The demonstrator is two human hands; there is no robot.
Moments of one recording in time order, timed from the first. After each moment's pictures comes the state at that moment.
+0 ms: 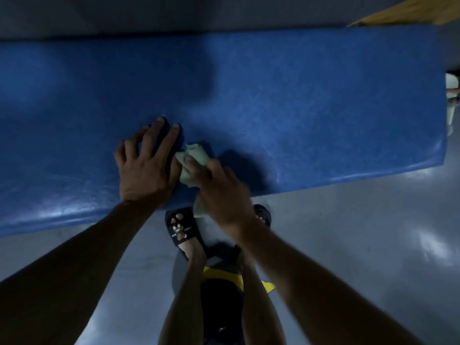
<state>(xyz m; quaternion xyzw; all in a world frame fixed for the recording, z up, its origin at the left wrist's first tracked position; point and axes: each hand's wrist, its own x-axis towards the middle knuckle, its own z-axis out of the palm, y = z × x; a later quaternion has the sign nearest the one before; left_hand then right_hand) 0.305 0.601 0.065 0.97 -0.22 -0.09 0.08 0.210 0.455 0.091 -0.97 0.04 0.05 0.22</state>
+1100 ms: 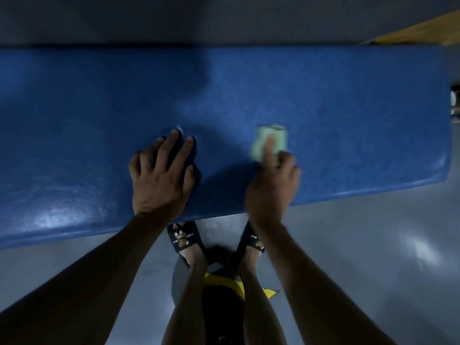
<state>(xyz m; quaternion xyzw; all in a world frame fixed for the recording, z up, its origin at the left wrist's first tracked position) 0.307 0.599 0.064 0.97 -0.21 -0.13 0.08 0.230 0.409 0.069 -0.93 0.34 -0.06 0.11</state>
